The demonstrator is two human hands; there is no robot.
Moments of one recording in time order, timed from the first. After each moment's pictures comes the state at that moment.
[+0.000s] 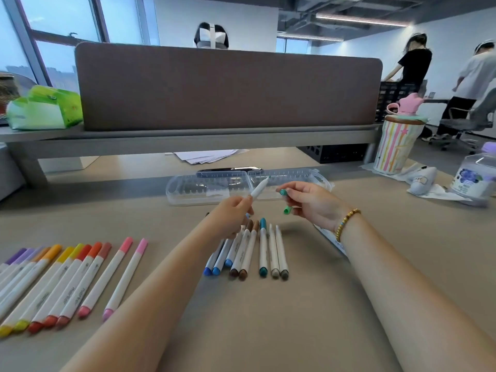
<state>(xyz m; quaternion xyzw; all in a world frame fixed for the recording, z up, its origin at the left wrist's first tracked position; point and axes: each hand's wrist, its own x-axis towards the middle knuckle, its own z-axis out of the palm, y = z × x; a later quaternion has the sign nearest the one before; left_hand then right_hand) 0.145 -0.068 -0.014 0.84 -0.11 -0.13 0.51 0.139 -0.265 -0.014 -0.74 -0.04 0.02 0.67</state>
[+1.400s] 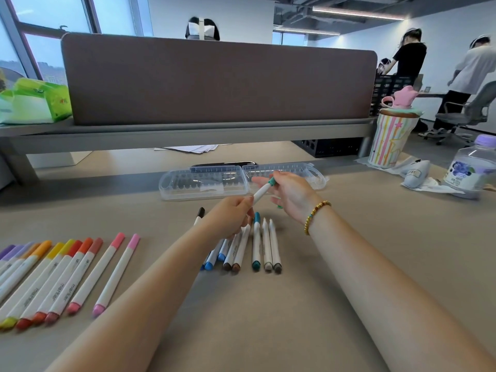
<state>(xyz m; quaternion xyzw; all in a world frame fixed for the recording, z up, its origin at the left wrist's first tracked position) 0.134 -0.078 -0.013 0.86 -0.13 -0.14 0.47 0.147 -0.226 -0.007 -0.67 0.05 -0.02 0.74</state>
